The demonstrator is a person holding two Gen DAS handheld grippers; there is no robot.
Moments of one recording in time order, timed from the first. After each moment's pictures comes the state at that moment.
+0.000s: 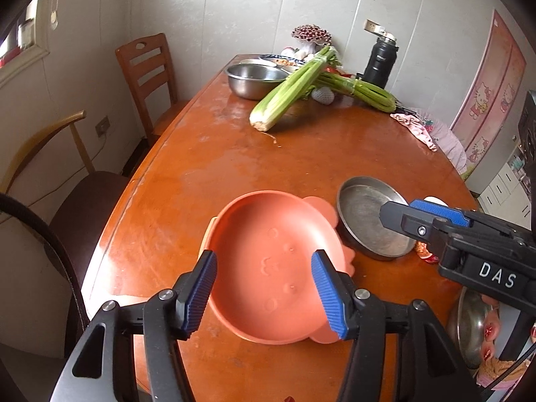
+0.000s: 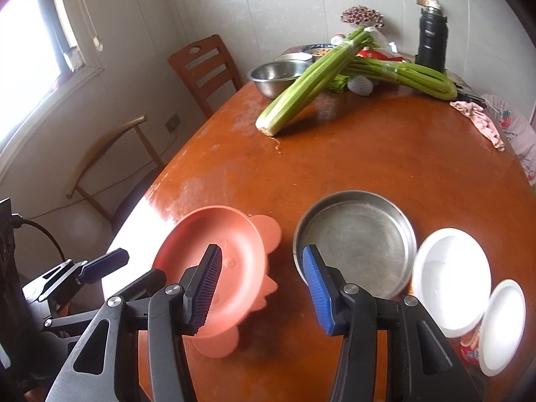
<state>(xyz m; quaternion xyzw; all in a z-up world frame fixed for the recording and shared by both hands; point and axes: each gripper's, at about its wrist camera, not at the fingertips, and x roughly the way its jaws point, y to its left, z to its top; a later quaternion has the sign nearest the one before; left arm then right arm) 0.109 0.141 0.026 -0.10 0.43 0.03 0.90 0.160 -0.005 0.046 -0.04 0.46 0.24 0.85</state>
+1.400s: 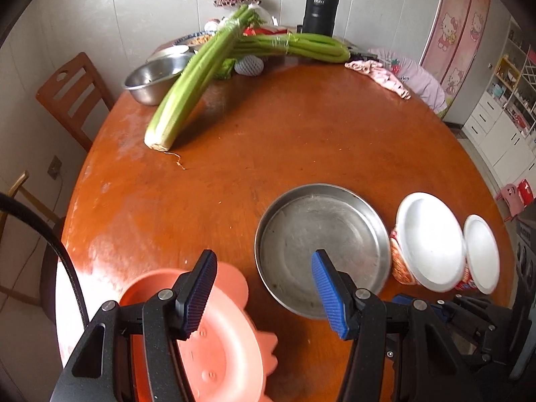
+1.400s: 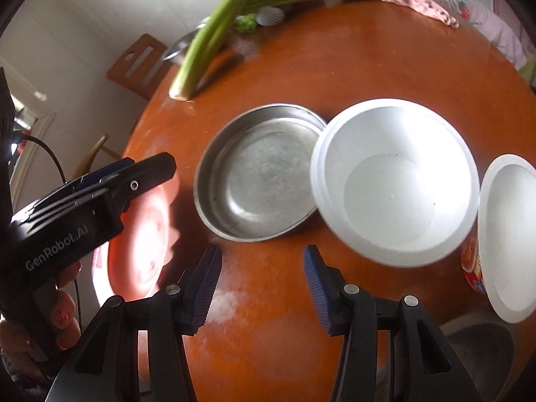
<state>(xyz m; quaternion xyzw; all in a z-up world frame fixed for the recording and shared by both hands) 0.235 0.048 0.014 0.01 0.51 -0.05 0.86 0.181 -0.105 -0.019 0.10 0.57 0.16 0.80</state>
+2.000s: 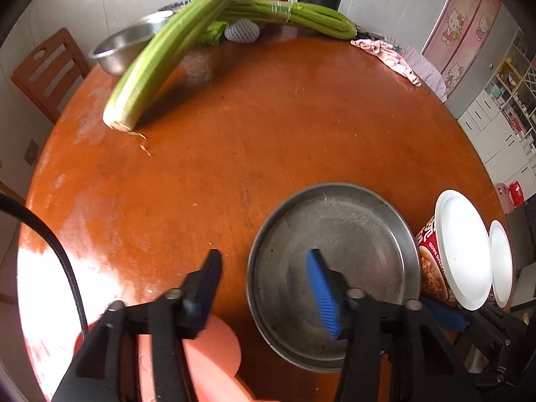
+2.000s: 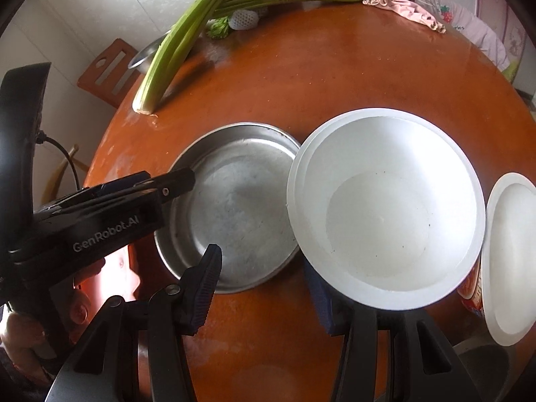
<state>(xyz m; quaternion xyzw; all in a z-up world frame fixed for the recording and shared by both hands) 0.282 0.050 -0.039 -0.03 0.55 -0.08 0.83 0.207 -0.100 -0.030 0.08 0.57 0.11 0.81</state>
